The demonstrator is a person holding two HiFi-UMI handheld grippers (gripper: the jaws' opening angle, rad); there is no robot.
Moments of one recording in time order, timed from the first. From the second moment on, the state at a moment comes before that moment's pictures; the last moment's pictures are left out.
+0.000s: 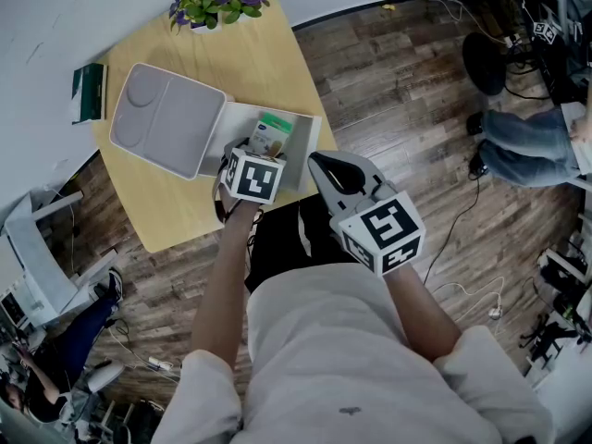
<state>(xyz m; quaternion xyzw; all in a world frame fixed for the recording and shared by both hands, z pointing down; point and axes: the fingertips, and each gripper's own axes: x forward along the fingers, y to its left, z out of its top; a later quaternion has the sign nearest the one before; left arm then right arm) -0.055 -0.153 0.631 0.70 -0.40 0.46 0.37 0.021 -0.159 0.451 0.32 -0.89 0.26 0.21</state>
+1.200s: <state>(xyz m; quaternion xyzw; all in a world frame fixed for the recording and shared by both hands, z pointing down) -0.055 -0.149 0.640 0.69 -0.39 0.50 0.36 0.028 -0.158 0.452 0.32 -0.89 0.27 0.20</state>
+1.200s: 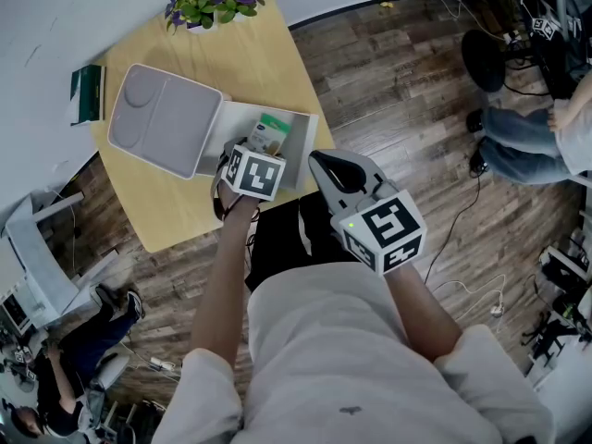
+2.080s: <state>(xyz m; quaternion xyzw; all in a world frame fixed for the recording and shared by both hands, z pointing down) -0.053 -0.144 0.643 0.69 -0.38 0.53 0.32 0.040 -0.151 0.447 0.33 -0.88 0.26 0.20</state>
